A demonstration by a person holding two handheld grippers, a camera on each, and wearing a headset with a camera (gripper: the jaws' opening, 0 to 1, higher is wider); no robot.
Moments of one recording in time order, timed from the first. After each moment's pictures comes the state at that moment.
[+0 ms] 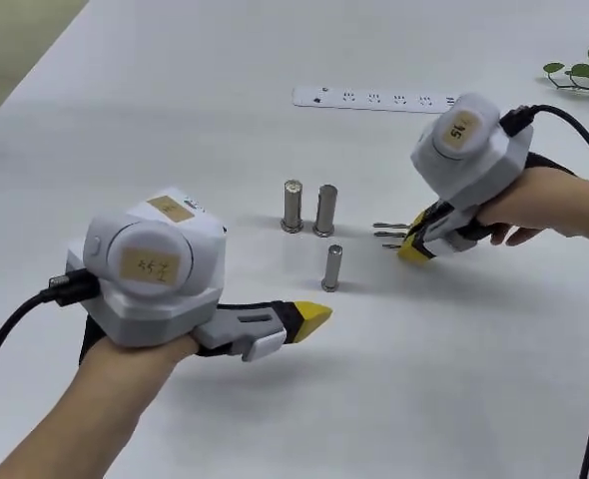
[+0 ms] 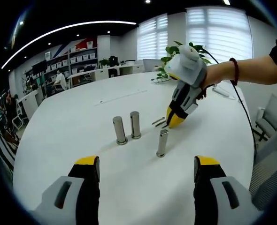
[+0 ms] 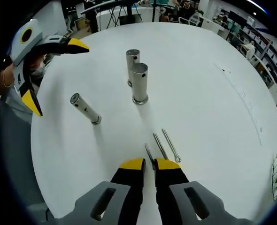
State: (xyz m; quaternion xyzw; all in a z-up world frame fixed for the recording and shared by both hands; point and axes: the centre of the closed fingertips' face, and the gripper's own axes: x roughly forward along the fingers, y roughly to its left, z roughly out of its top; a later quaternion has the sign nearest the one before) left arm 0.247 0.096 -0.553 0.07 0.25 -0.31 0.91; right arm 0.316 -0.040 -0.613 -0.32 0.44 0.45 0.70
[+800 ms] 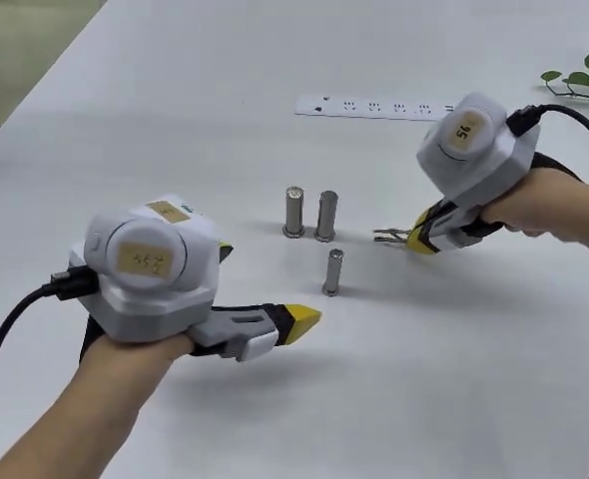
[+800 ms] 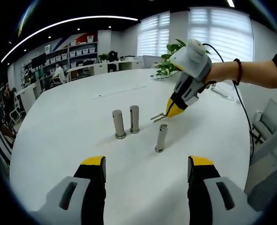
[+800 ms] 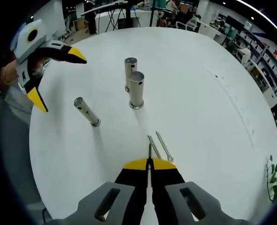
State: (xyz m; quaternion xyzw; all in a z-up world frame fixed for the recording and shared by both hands) left arm 0.241 0.100 -0.557 0.05 0.28 -0.32 0.91; right arm 0.317 -0.043 -0.594 -0.33 0.41 0.45 0.72
